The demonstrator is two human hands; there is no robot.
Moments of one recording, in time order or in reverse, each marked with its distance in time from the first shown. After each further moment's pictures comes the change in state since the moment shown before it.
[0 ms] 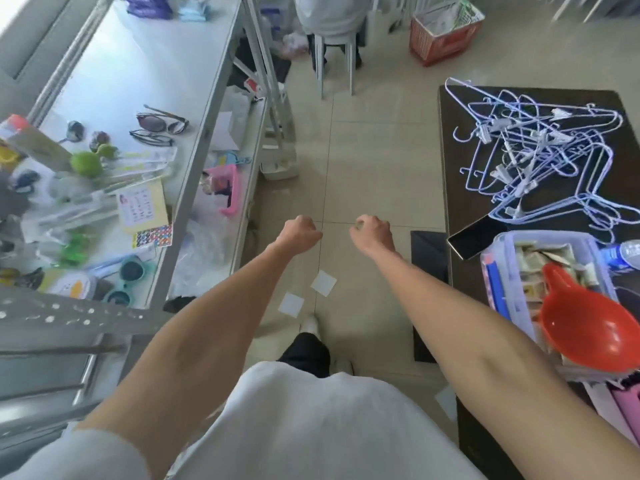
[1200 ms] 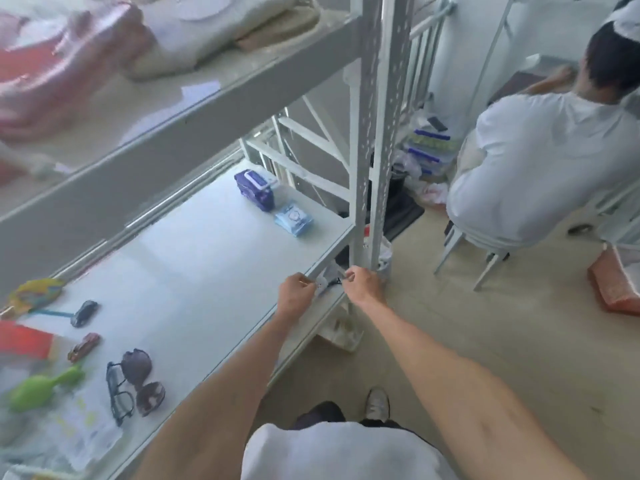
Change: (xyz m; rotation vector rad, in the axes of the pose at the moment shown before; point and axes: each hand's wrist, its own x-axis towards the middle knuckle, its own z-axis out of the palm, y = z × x) left_hand 0.566 0.030 -0.413 -0.740 0.617 -0.587; right_hand 0.660 -0.513 -0.058 -0.261 -0.374 -0.576
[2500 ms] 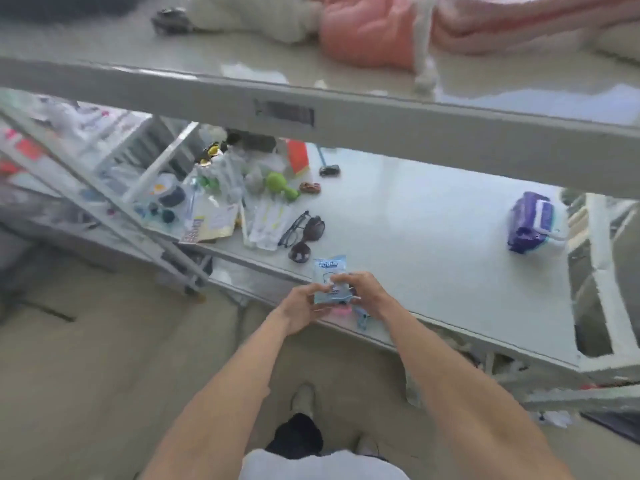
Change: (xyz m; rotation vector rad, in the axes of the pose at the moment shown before) left_hand -0.135 -0.176 -0.068 -1.381 0.419 -0.398; right_hand -0.053 -0.165 0.163 -0.002 -1.230 -0.215
